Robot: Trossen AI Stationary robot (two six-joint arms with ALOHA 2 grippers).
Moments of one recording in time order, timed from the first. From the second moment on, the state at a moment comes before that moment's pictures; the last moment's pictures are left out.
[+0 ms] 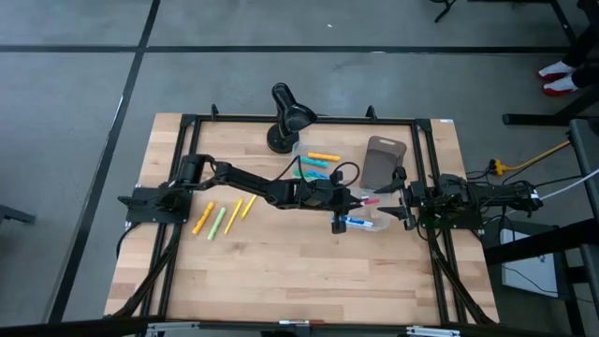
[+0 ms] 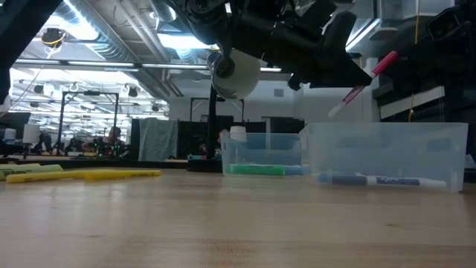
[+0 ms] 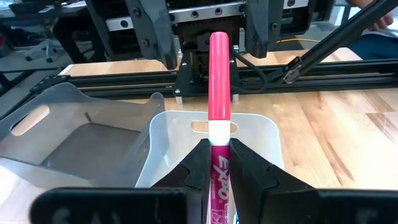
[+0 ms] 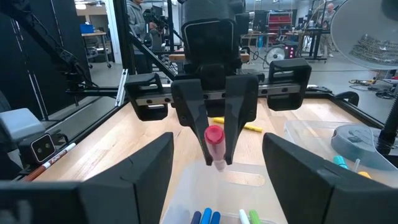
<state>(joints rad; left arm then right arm) -0.05 2.13 1.48 0.34 -0.14 0.04 0.09 0.02 0.01 0.02 -0.02 0.02</state>
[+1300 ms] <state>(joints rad) -0.11 2.02 1.48 0.28 -0.22 0.25 0.09 0.02 0.01 0.02 -0.02 0.02</state>
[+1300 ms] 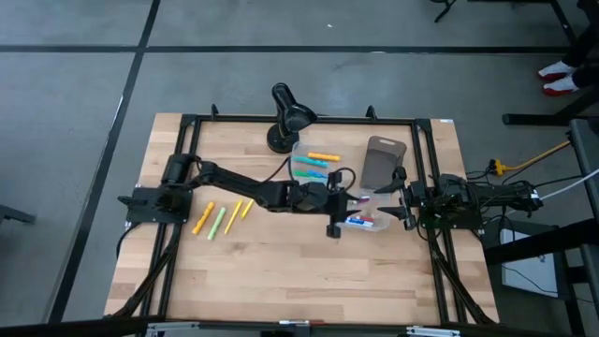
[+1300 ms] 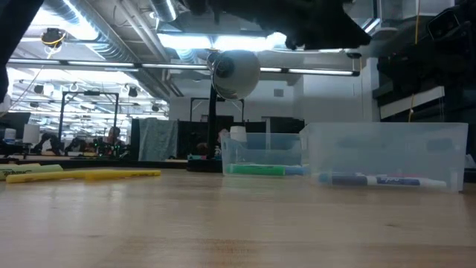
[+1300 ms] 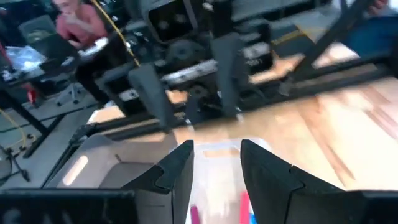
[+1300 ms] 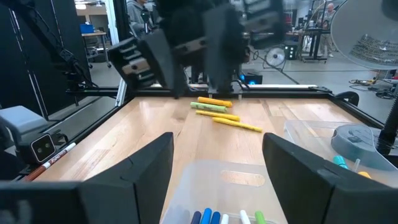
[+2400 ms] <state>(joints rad) -0.25 1.29 0.68 0.27 -0.10 0.15 0.09 0.02 0.01 0.02 -0.02 0.02</state>
